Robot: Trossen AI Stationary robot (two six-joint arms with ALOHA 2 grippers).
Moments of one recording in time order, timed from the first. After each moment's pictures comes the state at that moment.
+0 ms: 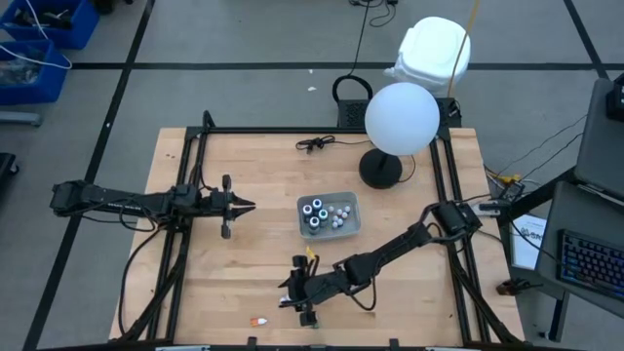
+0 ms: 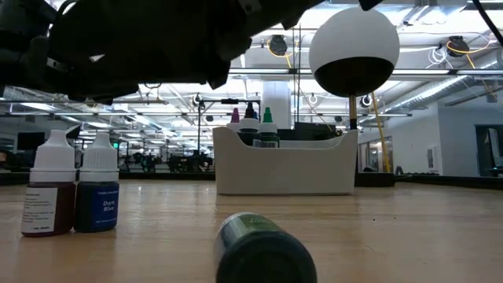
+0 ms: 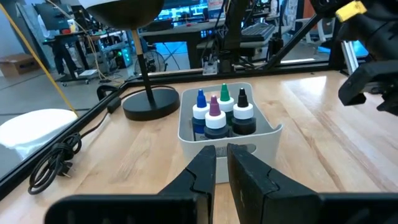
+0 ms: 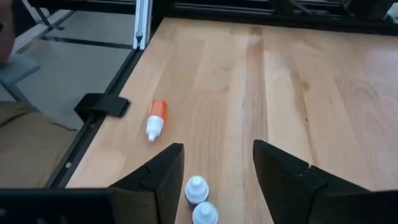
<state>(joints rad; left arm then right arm) 0.01 0.48 0.01 0.39 -0.05 0.10 0.46 2.18 1.49 0.19 0.23 0.17</state>
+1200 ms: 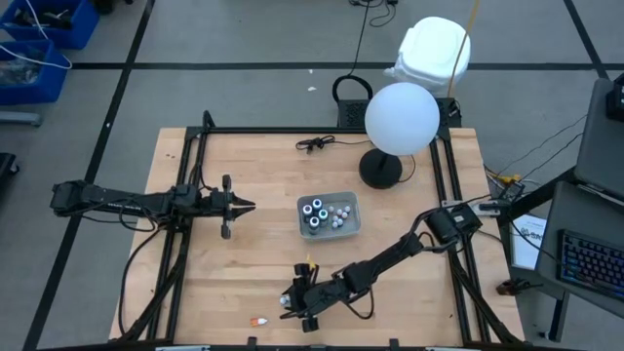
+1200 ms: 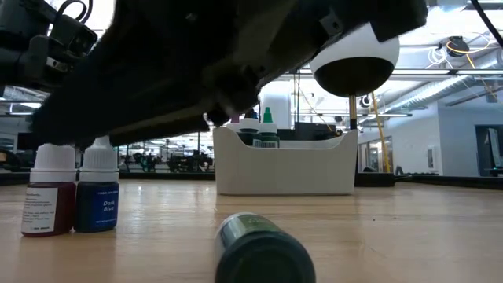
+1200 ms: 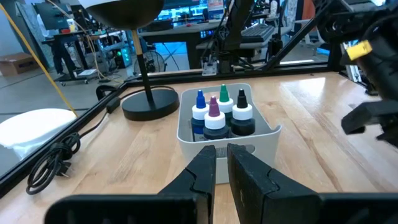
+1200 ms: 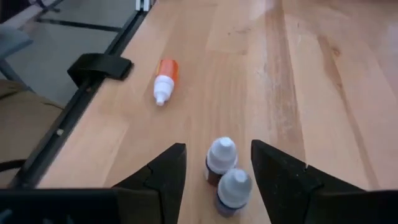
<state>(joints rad) 0.01 0.48 0.01 0.39 -0.05 0.09 0.49 2.27 1.48 0.23 0.26 0.19</state>
